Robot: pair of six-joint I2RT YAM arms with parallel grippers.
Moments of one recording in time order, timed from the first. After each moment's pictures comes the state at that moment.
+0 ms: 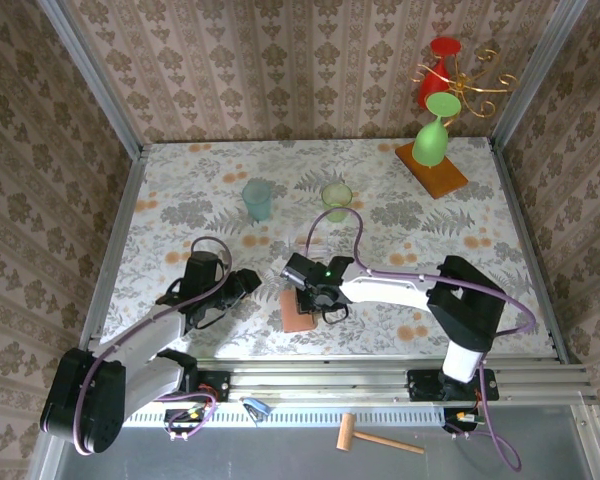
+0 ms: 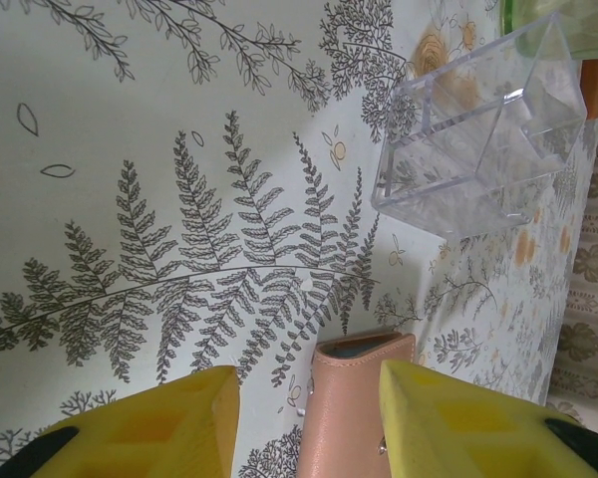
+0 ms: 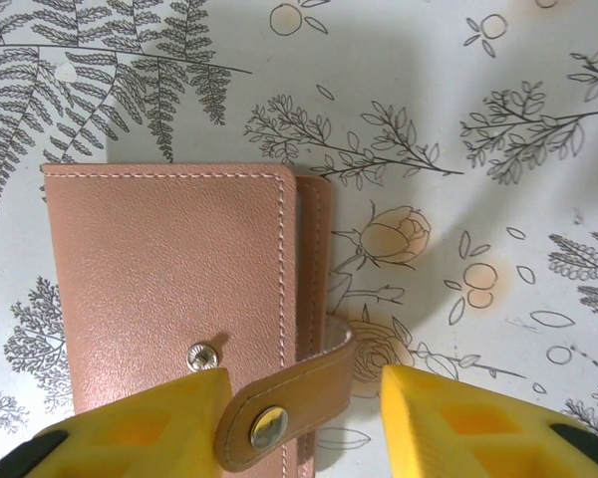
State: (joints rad) left arm -0.40 1.03 0.32 -0.05 0.43 -0.96; right arm 1.01 1.75 1.12 -0.64 0.11 0.89
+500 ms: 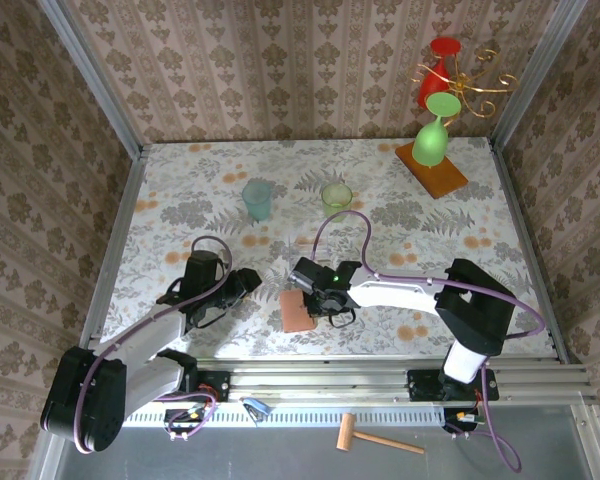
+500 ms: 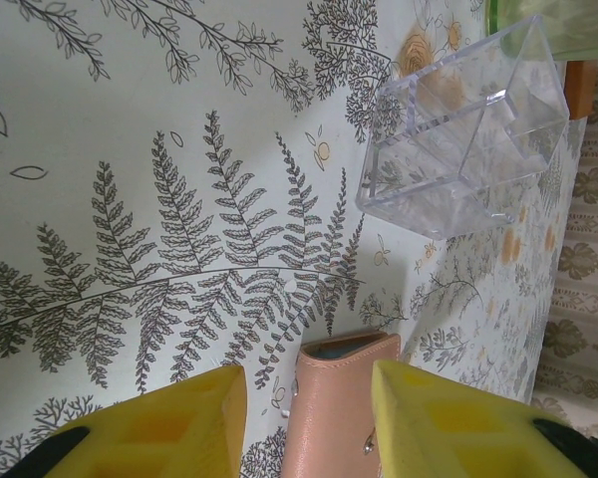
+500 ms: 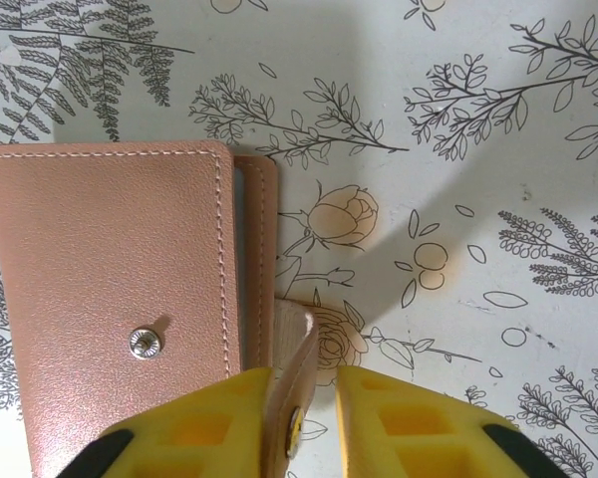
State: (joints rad) left arm -0.40 1.03 0.32 -0.03 0.44 -0.98; right arm 1.01 1.70 1.04 -0.60 0.12 0.90
